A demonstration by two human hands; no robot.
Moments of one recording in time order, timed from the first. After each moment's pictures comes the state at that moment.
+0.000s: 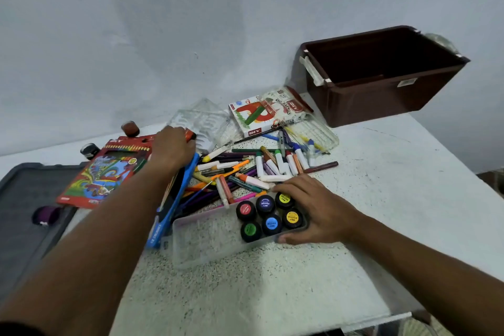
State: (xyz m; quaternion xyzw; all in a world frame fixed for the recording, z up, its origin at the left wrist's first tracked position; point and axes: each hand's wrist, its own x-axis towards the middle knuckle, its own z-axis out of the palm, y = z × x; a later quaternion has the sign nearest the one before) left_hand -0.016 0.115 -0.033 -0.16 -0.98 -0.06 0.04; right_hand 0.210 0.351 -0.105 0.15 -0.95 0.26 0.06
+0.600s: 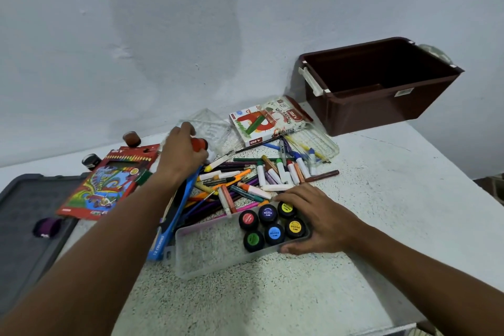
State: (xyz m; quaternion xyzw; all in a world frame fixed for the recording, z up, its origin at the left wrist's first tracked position) left_hand -0.003 0.123 -0.027 -0.20 -0.95 -0.24 0.06; right_hand 0.210 0.350 -0.105 0.14 -0.95 0.26 0.06
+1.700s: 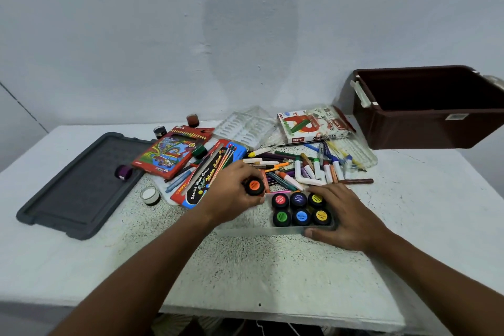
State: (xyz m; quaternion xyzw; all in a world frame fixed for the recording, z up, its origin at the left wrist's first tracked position) left_hand 0.139 0.082 -0.031 -0.31 -0.90 -0.32 0.03; right_hand 0.218 0.347 -0.103 0.13 -0.95 0.26 0.08
